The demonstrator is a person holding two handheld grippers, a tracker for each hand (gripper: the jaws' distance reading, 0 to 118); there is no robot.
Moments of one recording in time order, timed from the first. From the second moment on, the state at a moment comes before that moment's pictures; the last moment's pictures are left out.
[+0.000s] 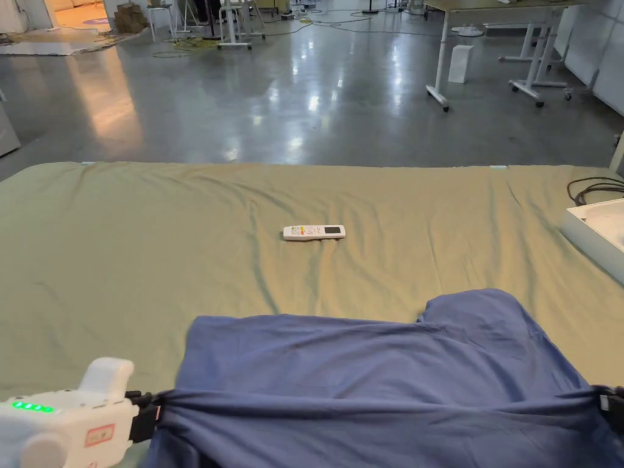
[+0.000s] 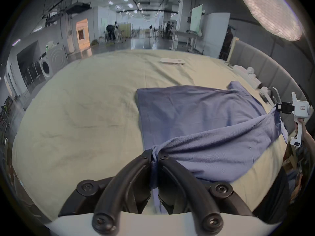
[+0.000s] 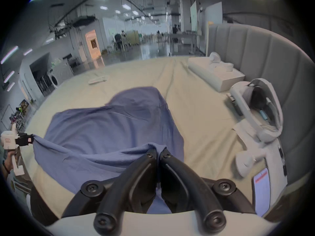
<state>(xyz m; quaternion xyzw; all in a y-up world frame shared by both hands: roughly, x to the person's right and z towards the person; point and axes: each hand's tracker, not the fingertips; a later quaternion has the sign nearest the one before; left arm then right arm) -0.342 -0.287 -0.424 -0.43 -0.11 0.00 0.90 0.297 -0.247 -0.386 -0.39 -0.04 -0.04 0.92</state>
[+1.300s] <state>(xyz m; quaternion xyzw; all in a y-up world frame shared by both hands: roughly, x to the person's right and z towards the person) -0.273 -0.128 -0.150 -0.09 -0.07 -0.06 0.99 0.159 -0.127 -0.127 -0.12 -0.04 0.03 0.99</state>
